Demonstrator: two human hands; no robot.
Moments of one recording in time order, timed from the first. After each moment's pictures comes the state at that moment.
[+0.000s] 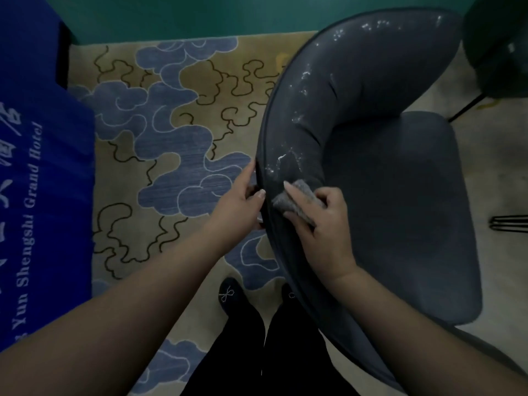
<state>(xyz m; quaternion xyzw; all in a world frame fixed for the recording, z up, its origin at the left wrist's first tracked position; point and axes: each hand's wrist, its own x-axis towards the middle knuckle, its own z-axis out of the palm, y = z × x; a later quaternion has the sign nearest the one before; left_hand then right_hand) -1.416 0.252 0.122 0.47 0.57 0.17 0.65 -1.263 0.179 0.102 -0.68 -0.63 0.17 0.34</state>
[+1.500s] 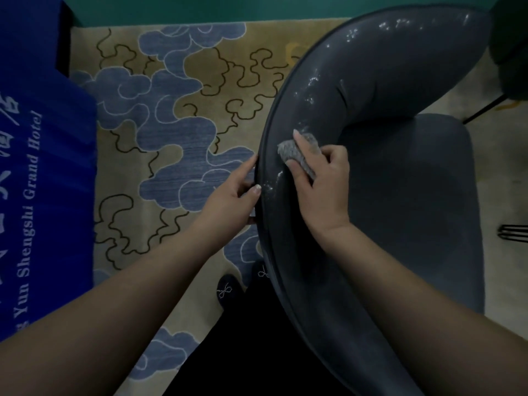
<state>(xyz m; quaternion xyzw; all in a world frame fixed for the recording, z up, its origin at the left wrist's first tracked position) -1.414 0.284 0.125 0.48 0.57 0.18 0.64 -1.252 0.273 0.103 -0.72 -0.57 0.19 0.34</state>
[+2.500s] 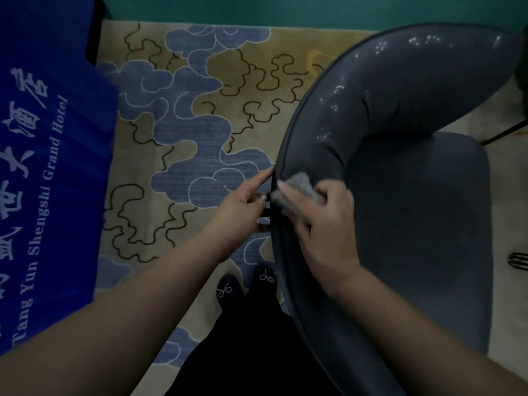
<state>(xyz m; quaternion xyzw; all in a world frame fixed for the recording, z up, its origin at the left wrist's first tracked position) -1.420 0.271 0.127 0.38 0.57 0.23 0.70 -1.268 0.232 0.117 -0.66 -0.70 0.15 0.25</state>
